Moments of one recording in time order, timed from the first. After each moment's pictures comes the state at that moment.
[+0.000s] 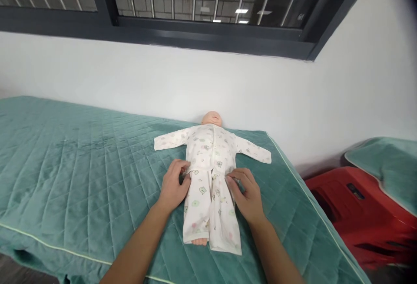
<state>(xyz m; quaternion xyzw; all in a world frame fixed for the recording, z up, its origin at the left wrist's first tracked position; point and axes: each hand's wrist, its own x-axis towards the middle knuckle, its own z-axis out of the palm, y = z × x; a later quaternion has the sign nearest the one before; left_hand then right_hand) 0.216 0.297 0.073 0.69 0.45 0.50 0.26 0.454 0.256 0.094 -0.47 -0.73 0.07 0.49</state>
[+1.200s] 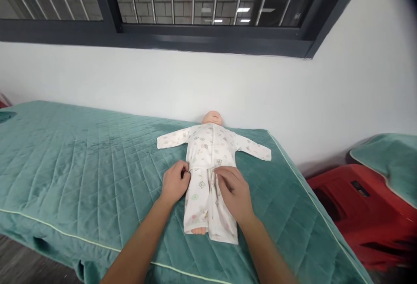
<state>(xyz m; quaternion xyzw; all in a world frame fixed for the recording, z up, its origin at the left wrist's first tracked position) 0.217 0.297 0.067 0.70 0.55 0.41 0.19 0.421 0.245 0.104 -0.46 -0.73 0.11 0.50</state>
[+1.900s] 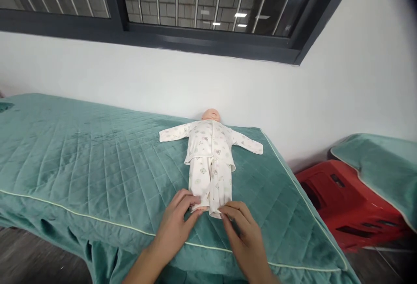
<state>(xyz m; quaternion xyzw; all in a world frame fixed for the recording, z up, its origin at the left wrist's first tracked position) 0.210 0.157 0.071 0.73 0.41 0.43 0.33 0.408 0.117 0.095 -0.50 -0.74 0.11 0.44</state>
